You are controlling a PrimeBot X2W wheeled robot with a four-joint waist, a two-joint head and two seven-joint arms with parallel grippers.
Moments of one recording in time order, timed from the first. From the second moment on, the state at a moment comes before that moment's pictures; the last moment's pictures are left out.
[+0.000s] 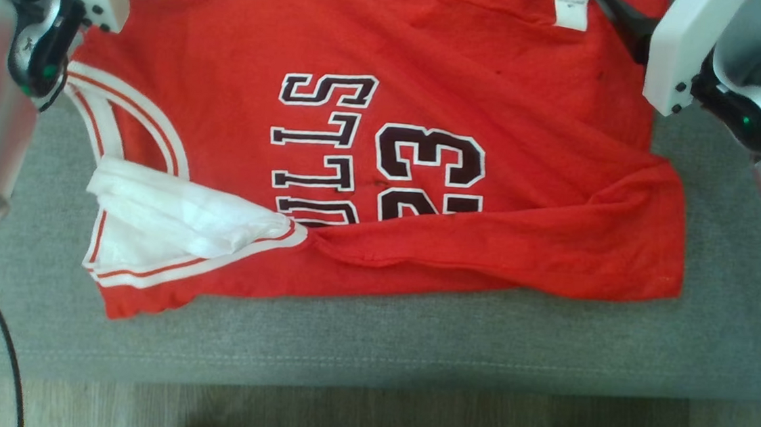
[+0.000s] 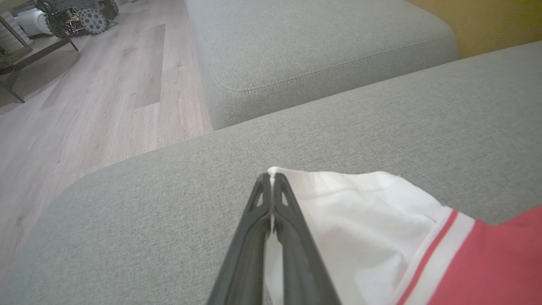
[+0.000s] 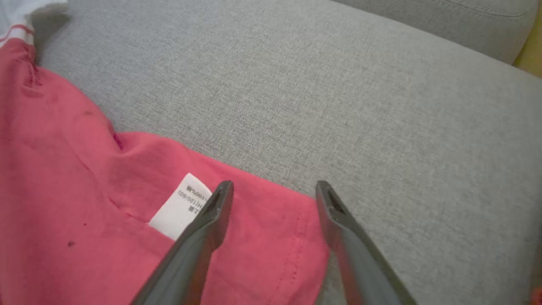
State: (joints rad) left arm -1.08 0.40 -0.57 0.70 -0.47 -0.07 -0.02; right arm -1.05 -0.49 0.74 0.60 0.54 0.13 0.47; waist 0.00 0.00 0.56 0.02
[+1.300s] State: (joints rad) left arm -0.96 0.41 -0.60 0.69 -0.57 -0.11 -0.15; right arm -1.08 -0.50 0.93 0.88 0.63 0.13 0.02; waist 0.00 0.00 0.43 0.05
